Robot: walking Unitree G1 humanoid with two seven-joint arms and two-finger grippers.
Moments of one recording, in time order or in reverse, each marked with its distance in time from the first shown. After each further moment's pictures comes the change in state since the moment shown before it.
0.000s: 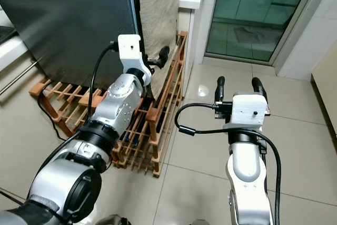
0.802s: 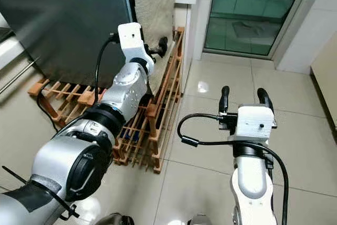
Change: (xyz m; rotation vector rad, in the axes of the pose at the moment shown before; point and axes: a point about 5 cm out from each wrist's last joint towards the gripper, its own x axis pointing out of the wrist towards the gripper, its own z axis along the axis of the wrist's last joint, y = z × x) left arm 0.016 0.004 0.014 -0.143 0.025 0.160; right arm -0.021 -0.009 0.003 -0.021 0.047 -0.020
